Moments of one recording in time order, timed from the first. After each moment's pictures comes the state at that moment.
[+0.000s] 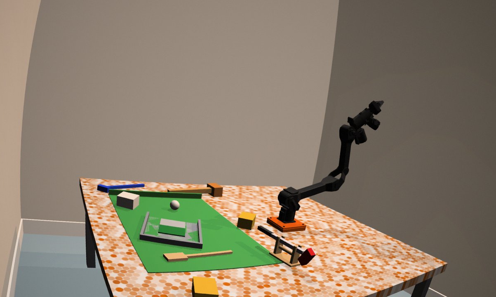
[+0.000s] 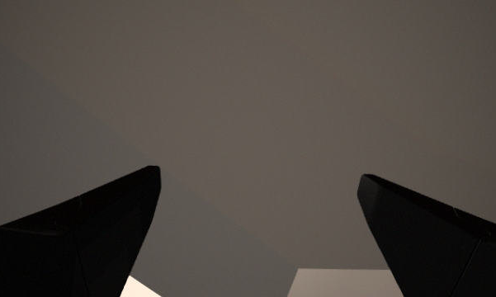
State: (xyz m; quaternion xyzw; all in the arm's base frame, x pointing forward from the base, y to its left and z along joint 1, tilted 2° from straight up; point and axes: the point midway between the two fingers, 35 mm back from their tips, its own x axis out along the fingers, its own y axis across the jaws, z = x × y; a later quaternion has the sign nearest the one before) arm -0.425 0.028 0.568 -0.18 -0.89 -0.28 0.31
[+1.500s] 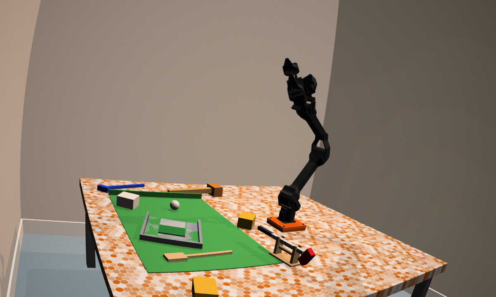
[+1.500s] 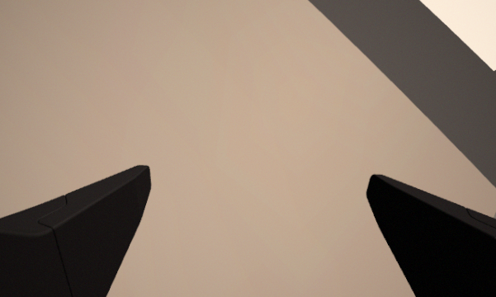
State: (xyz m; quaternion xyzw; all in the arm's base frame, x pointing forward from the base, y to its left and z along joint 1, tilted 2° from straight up) arm 0.156 0.067 0.627 -0.38 -0.39 0.04 0.84
